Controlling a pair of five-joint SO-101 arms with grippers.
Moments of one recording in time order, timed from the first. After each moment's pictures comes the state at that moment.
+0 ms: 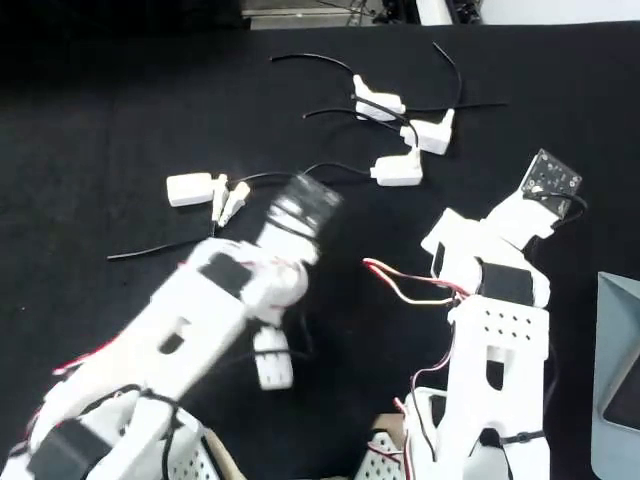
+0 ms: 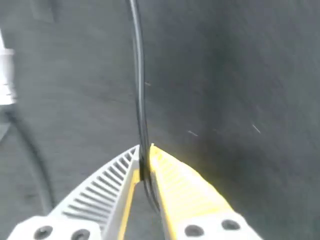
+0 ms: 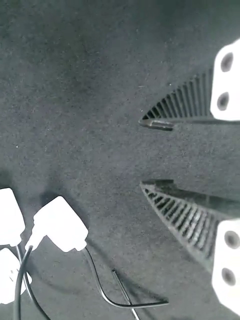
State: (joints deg) left arm 28.0 -28.0 47.7 53.0 -2.0; right arm 11.5 -45.3 54.0 54.5 -25.1
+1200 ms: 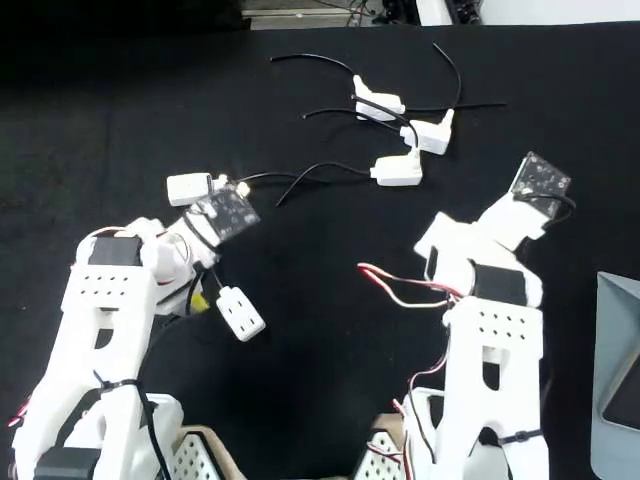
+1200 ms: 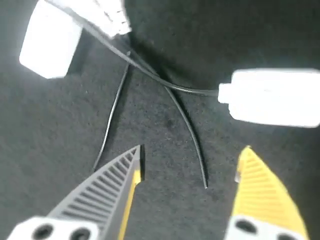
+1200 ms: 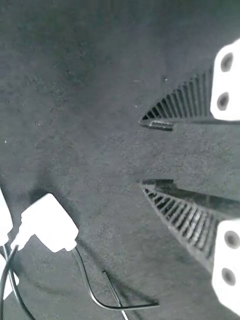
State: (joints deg) left arm -4.1 -34.0 48.9 62.4 -56.6; right arm 9.8 -45.3 55.9 53.8 -25.1
